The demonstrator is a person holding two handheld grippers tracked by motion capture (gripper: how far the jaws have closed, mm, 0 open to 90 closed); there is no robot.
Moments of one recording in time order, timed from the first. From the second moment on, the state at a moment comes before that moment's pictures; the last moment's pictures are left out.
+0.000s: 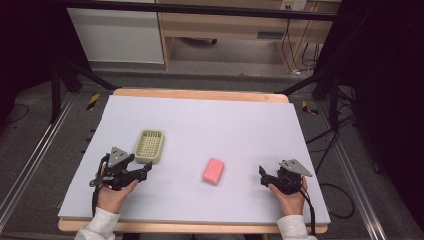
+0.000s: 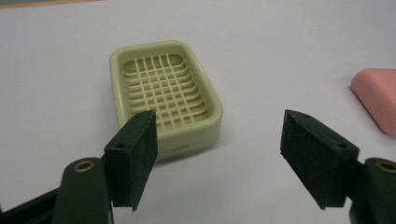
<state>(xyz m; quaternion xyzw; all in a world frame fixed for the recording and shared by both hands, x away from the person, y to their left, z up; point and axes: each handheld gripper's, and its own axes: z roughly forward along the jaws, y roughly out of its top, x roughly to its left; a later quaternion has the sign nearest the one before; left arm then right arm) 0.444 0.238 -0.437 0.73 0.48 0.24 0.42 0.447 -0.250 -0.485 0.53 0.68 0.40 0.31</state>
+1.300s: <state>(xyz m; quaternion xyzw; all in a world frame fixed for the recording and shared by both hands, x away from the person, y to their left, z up) 0.467 0.150 -0.419 0.77 0.43 0.21 0.43 0.446 -0.247 -0.486 0.52 0.69 0.39 0.32</state>
